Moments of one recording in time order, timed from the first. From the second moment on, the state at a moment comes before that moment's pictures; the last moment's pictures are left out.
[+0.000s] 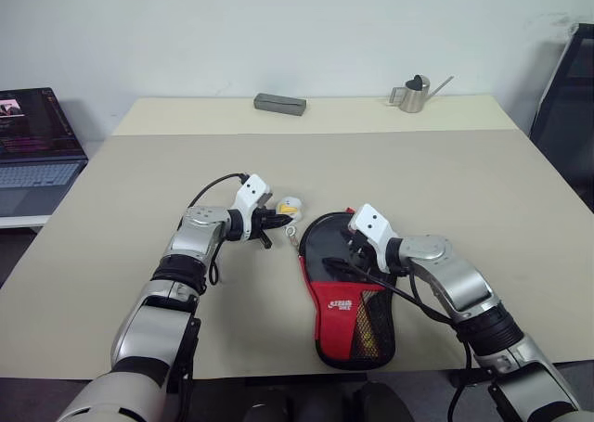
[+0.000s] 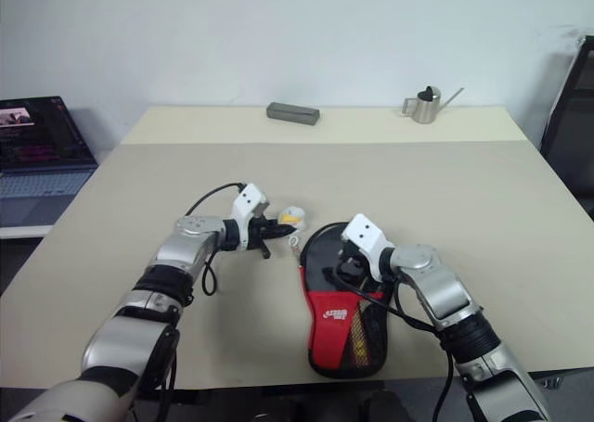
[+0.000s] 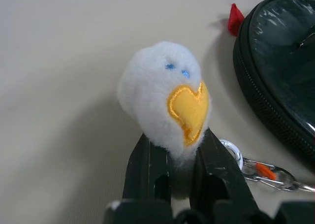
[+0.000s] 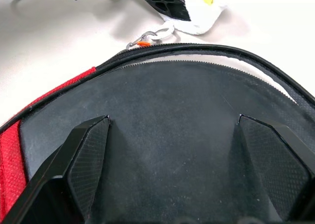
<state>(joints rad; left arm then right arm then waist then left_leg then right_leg) -0.86 0.42 -0.10 0.84 -0.07 0.15 -1.02 -0.53 -0.40 0.34 -0.01 0.10 0.59 0.73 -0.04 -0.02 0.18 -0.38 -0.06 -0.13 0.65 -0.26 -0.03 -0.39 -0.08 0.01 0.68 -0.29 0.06</state>
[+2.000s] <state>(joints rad) -1.28 0.20 -0.14 1.35 0.19 -0.14 -0.67 -0.36 -0.22 0.38 -0.18 0.05 0.69 0.51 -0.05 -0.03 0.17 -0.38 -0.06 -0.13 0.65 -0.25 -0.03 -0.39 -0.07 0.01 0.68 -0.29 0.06</state>
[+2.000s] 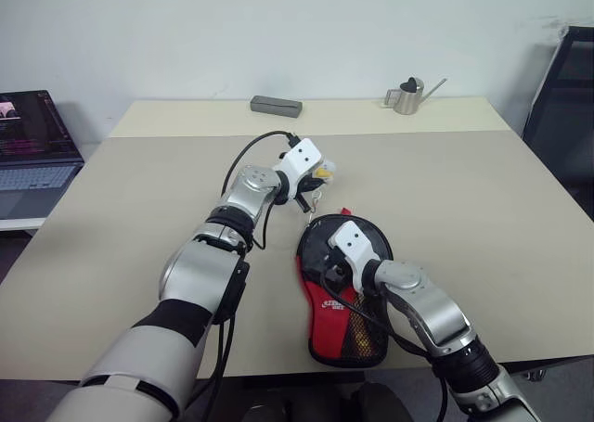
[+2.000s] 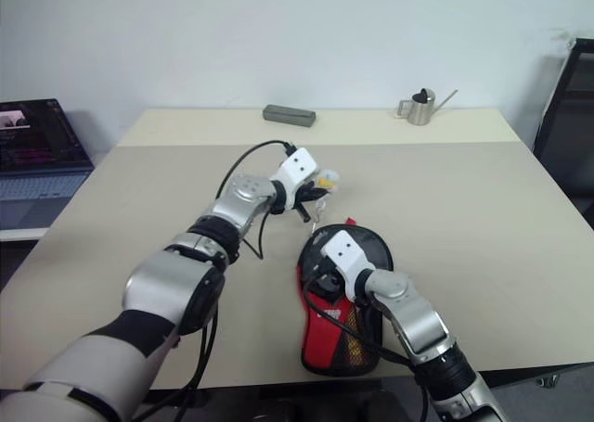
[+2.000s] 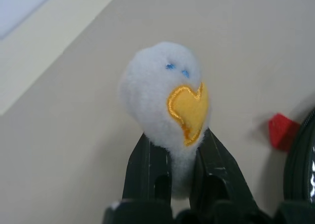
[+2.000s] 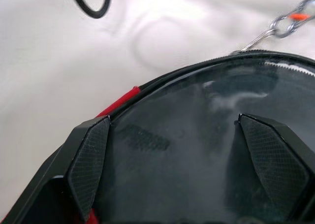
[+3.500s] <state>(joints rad) -1.25 -0.01 -0.07 1.40 0.26 -0.10 -0.56 -0.37 -0.22 0.39 -0.20 0.05 0.76 0.48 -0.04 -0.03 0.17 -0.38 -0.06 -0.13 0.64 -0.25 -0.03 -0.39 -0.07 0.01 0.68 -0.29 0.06</state>
